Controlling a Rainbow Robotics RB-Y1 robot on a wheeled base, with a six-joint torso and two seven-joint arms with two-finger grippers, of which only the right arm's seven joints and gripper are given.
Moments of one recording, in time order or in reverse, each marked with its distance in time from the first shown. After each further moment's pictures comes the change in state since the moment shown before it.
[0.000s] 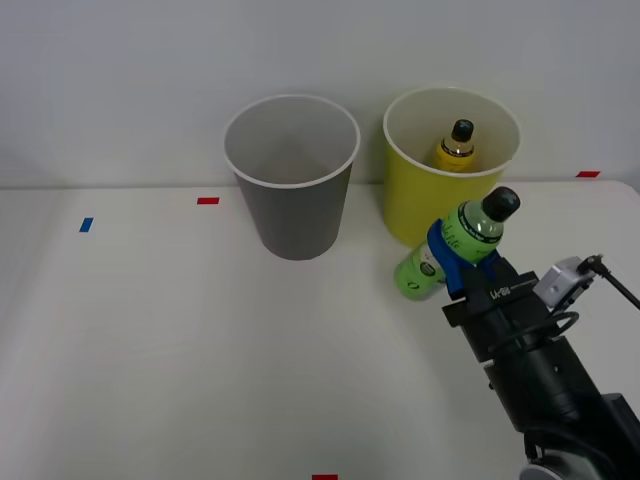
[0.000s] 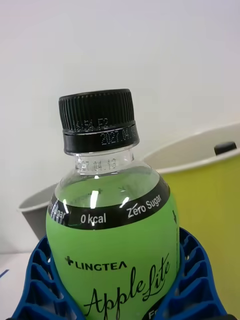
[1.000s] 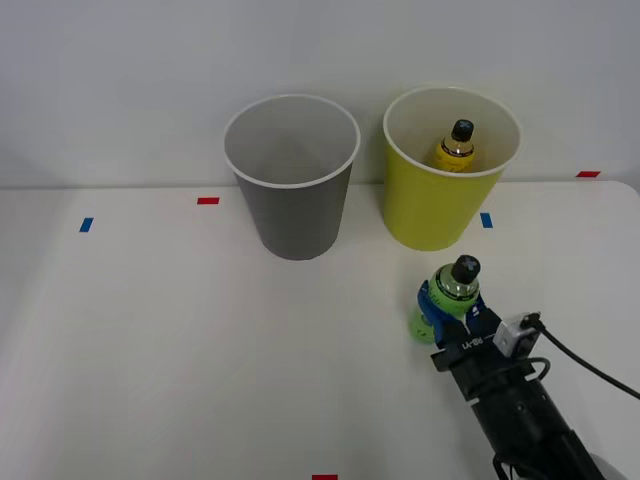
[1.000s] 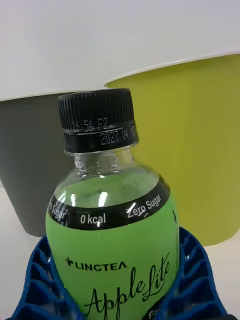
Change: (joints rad) arm -0.010 0.113 0.004 0.372 0.259 -0.134 0.009
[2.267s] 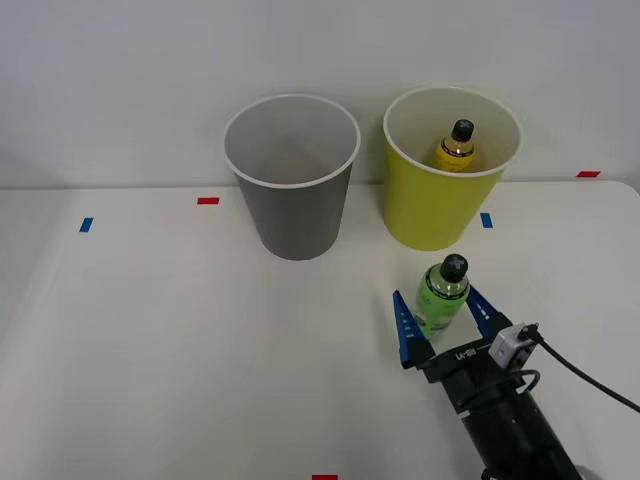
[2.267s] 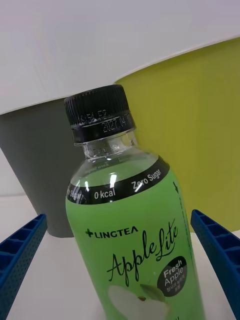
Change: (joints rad) arm 0.036 0.056 -0.010 0.000 0.105 -0.019 -0.146
